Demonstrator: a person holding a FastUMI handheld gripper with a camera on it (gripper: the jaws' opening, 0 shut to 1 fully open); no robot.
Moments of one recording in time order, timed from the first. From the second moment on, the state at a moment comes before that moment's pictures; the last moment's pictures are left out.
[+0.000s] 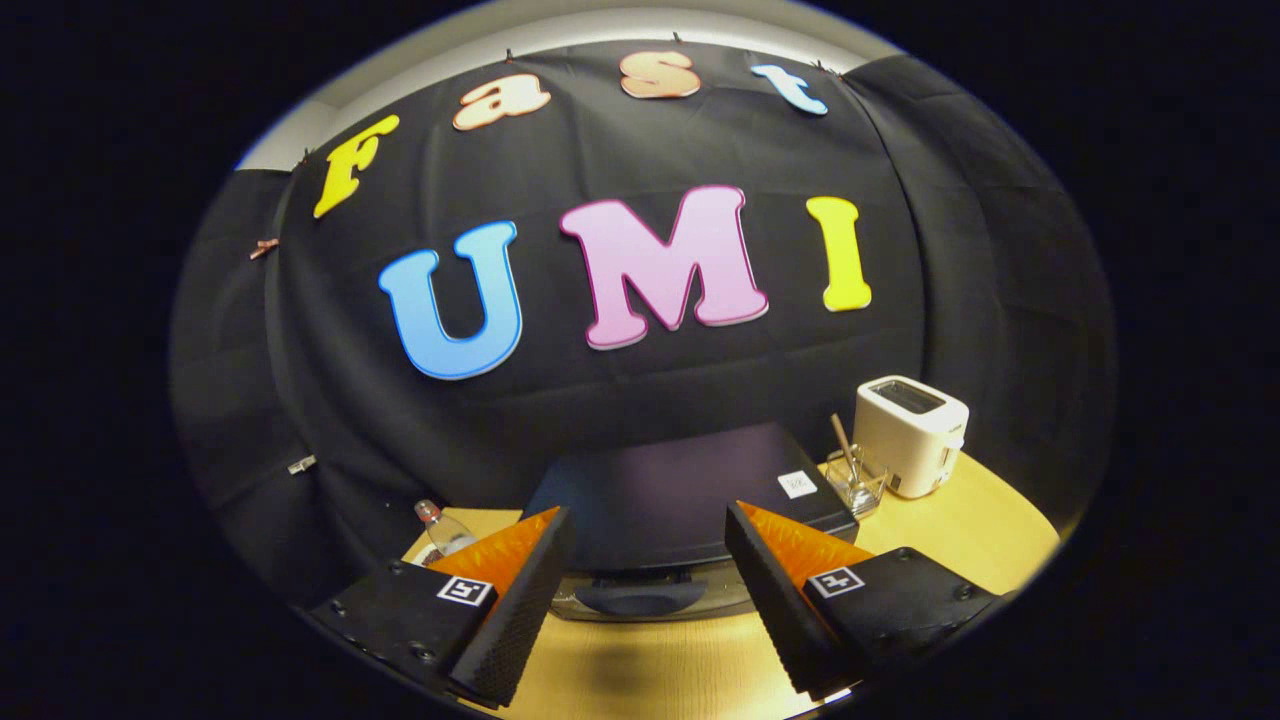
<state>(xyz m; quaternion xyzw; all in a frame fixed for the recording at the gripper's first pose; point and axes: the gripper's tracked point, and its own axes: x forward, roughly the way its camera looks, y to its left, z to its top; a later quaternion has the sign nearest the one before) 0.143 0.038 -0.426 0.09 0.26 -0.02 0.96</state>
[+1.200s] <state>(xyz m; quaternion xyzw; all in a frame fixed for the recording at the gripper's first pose) 0.132 0.049 -0.525 -0.01 0.36 -0.03 0.93</state>
